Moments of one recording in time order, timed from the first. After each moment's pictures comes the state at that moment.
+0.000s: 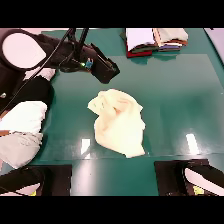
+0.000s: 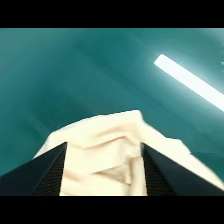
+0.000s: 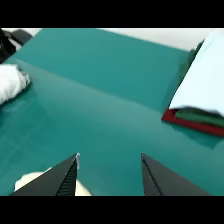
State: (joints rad) left arm -0.64 -1.29 1.70 1.29 -1.04 -1.36; right arm 0.02 -1.11 1.83 -1.06 1.23 1.32
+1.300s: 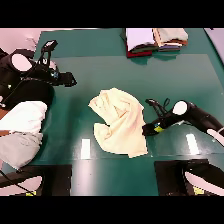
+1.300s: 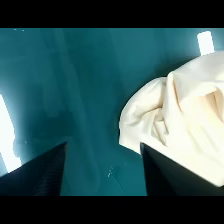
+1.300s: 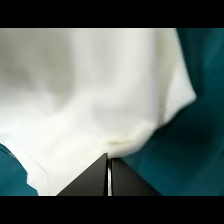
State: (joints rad) left arm -0.17 -1.33 1.32 1.20 -1.02 -1.43; right arm 0.28 -1.12 0.64 -1.02 1.13 1.37
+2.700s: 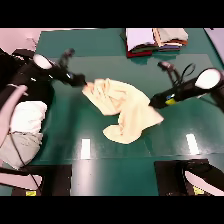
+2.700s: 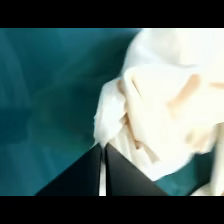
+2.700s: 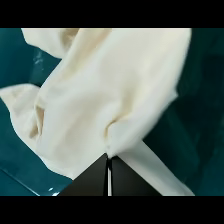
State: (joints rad) left arm -0.16 -1.56 1.47 0.94 -1.03 -1.28; right arm 0.21 -1.04 1.08 -1.18 1.29 1.42
